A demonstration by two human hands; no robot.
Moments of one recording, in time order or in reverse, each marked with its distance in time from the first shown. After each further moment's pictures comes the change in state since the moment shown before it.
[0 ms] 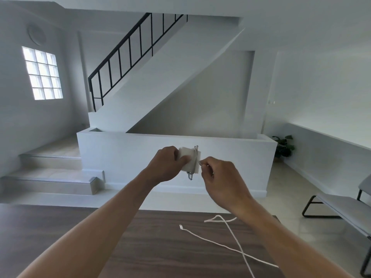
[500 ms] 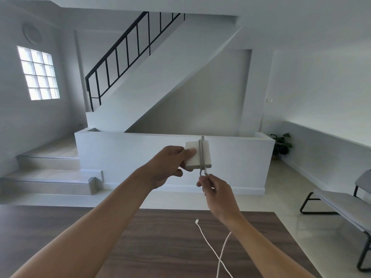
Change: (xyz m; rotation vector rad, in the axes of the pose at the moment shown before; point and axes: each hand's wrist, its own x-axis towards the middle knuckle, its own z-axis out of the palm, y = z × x) left_hand -0.019 0.011 -0.010 -0.602 -0.282 -0.015; right_hand -0.025 0.028 0.048 0.430 -0.023 0.272
